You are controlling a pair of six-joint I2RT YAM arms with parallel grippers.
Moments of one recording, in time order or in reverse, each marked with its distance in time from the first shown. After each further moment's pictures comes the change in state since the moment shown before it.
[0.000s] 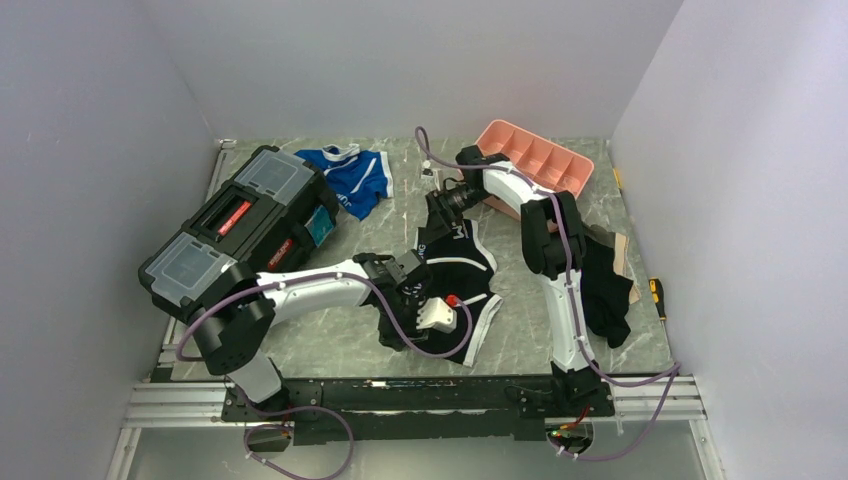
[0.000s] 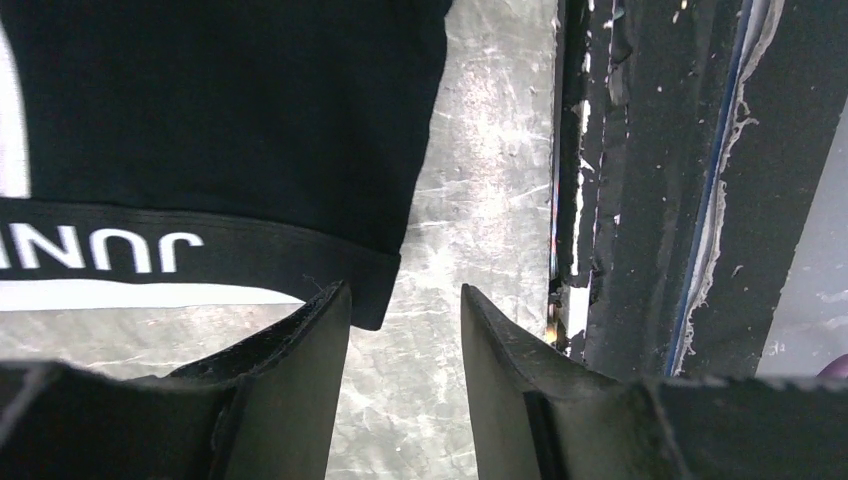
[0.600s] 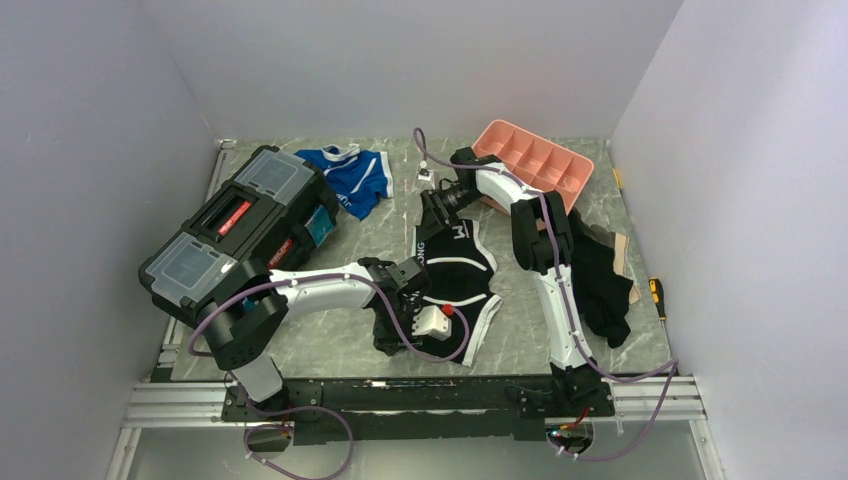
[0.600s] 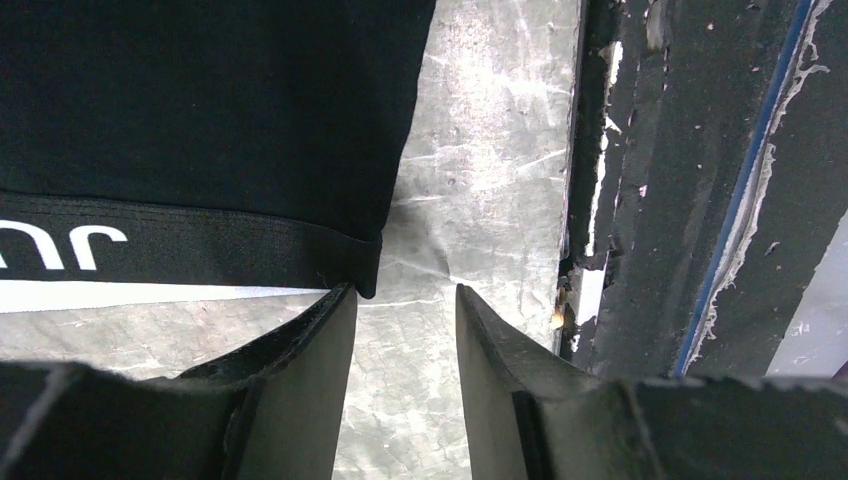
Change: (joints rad) left arm -0.016 0.055 -0.039 -0.021 -0.043 0.016; right arm 0.012 0.148 0.135 0.008 0.005 0.123
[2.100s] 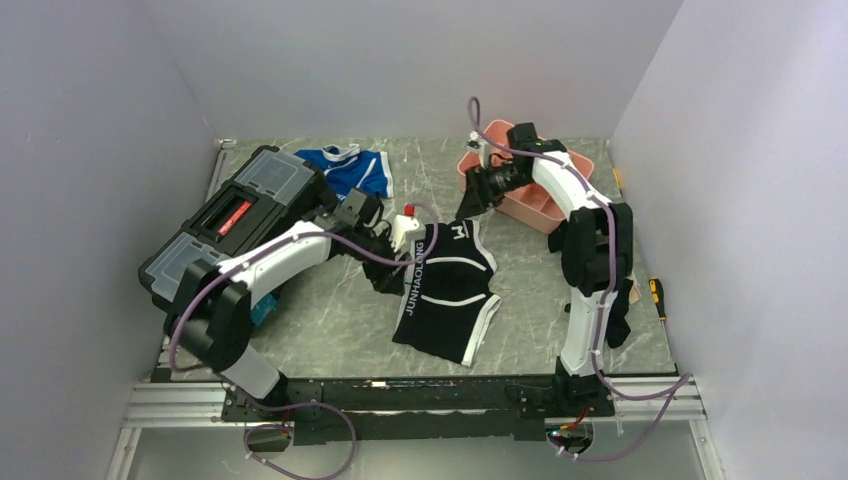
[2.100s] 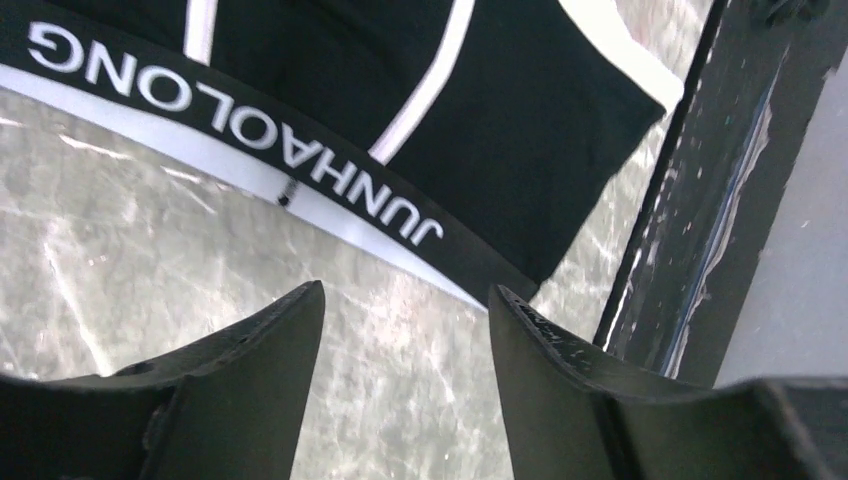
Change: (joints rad) left arm 0.382 -0.137 0.094 0.126 0.243 -0.226; right arm -0.150 -0.420 -0.256 0.030 0.085 -0.053
